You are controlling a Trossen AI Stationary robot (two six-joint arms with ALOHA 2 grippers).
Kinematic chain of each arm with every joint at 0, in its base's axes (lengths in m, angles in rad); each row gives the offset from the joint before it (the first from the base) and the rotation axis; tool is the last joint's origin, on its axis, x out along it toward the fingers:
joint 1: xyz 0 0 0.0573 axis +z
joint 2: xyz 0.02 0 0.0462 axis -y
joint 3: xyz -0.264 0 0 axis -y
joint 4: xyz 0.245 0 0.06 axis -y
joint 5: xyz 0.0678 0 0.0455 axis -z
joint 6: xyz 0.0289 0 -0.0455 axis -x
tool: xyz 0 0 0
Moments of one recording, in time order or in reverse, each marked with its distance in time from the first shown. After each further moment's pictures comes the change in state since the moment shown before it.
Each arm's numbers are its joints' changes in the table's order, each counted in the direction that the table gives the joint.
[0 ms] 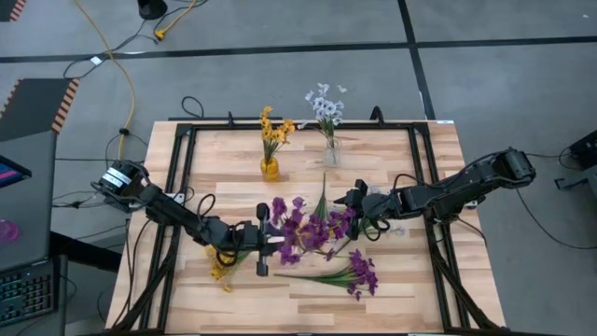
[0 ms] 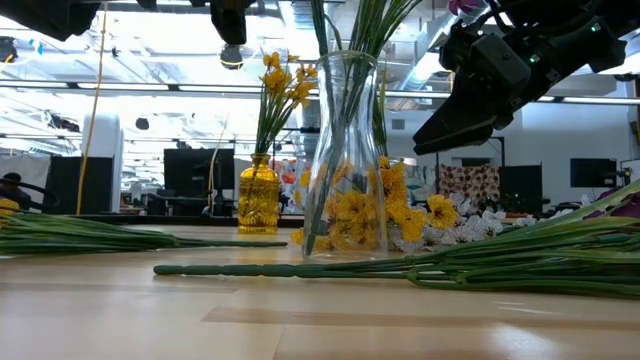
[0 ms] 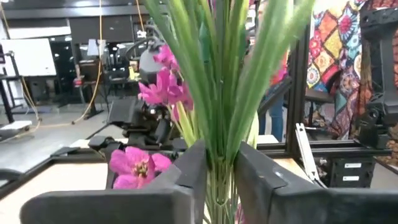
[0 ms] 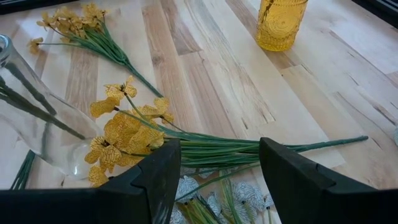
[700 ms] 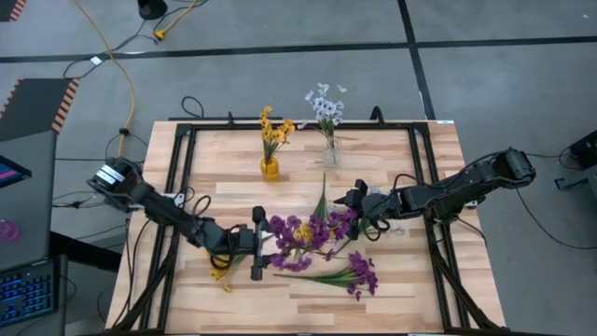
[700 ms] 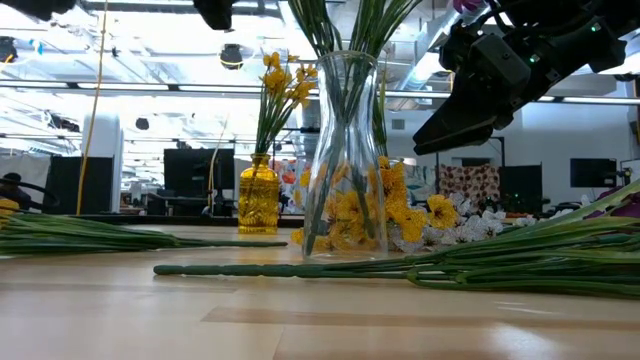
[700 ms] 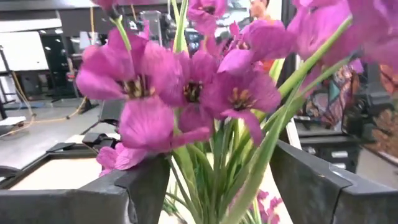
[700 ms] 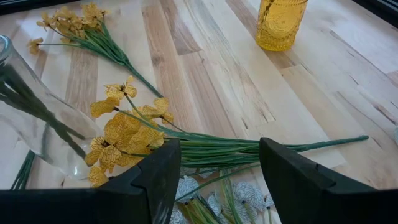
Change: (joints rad) left arm -0.052 0.088 0.000 -0.140 -0.033 0.006; right arm 0.000 0.000 0.000 0.000 0.000 -0.002
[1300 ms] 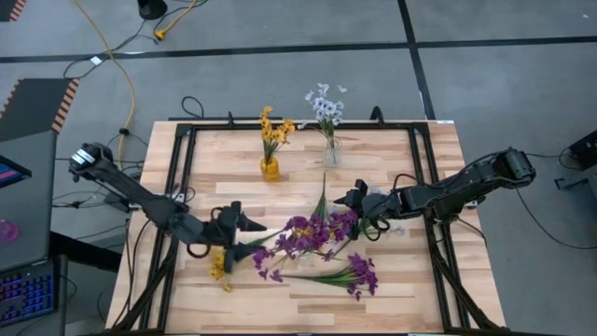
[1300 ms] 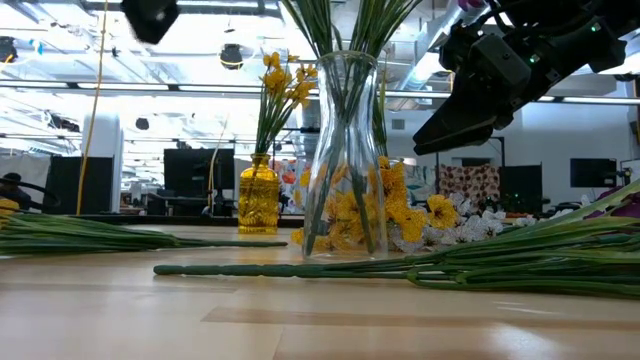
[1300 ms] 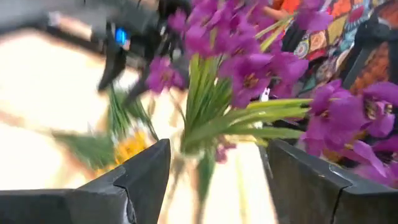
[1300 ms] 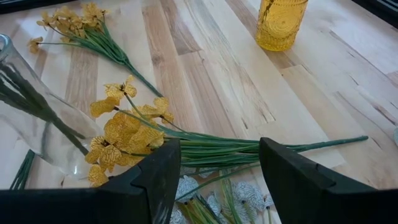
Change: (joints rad) left arm -0.048 0.422 0.000 -0.746 0.013 0.622; right arm 0.000 0.000 0.000 0.000 0.000 0.003
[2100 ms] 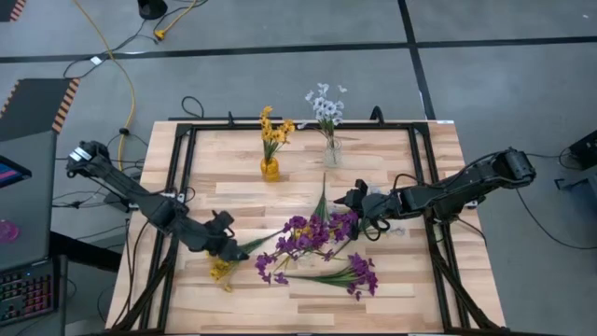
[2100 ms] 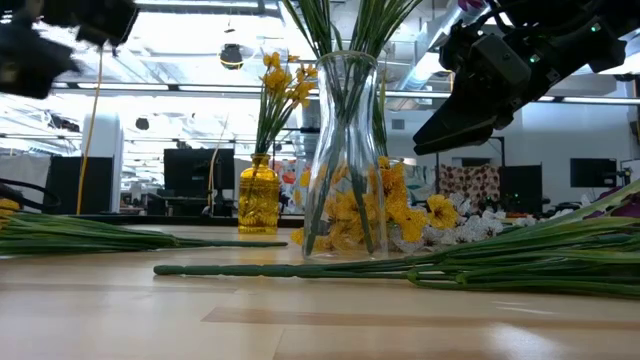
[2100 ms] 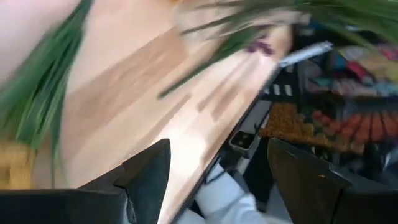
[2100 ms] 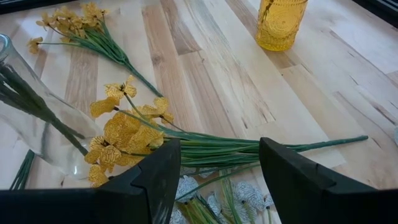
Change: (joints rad) left arm -0.015 0.055 0.000 -0.481 0.332 1.090; right arm 0.000 0.000 0.000 0.000 0.000 -0.001
